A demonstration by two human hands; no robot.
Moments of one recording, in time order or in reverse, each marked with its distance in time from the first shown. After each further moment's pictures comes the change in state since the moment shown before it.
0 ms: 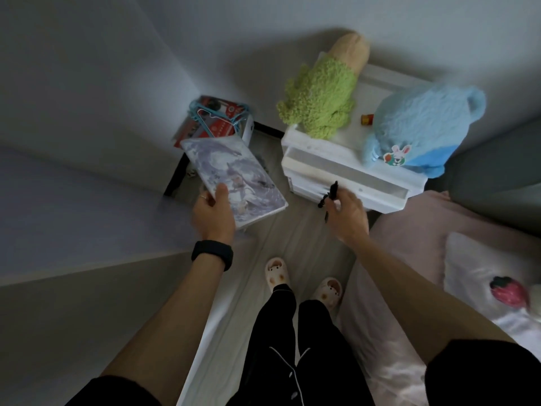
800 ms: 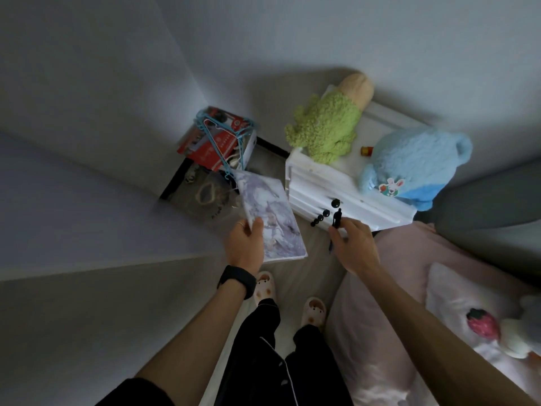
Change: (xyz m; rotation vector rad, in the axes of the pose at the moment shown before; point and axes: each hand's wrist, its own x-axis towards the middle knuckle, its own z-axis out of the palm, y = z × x) left_hand -0.046 -0.014 0.017 0.183 -0.238 -0.023; right_hand -0.030 -0.002 -0.035 -0.139 -0.024 -0.121
